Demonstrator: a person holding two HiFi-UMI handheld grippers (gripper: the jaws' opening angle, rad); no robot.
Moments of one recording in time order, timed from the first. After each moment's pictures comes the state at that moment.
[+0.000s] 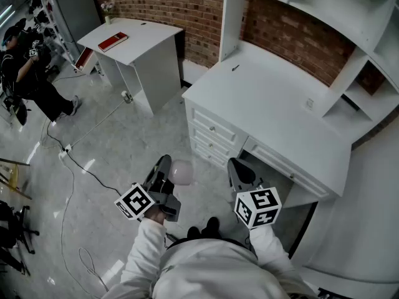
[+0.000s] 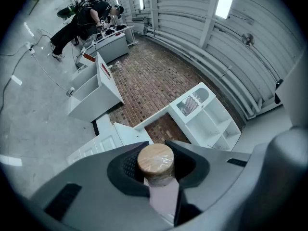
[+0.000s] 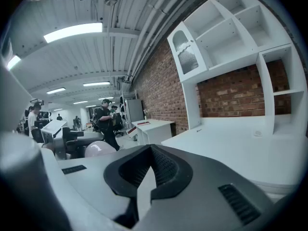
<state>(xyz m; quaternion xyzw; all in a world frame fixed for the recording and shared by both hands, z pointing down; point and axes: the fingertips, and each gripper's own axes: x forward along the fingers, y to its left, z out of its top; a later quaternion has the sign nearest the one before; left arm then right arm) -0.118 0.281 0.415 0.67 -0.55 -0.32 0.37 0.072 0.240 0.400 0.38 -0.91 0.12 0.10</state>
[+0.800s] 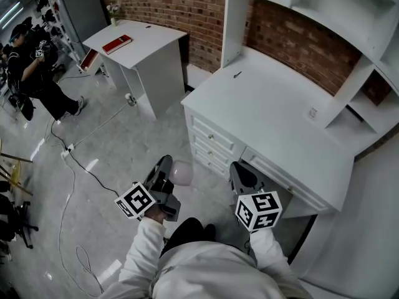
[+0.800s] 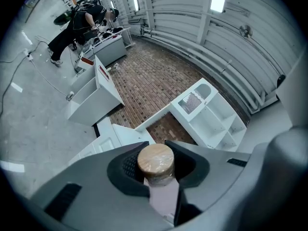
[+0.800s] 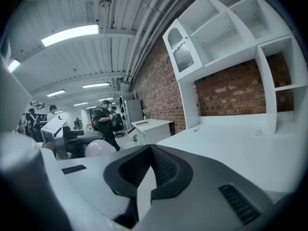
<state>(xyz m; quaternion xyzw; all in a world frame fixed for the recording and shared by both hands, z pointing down) -0.098 0.244 0.415 0.67 -0.58 -0.30 0.36 0.099 0.200 0.407 0.38 -0.91 0.13 0.10</state>
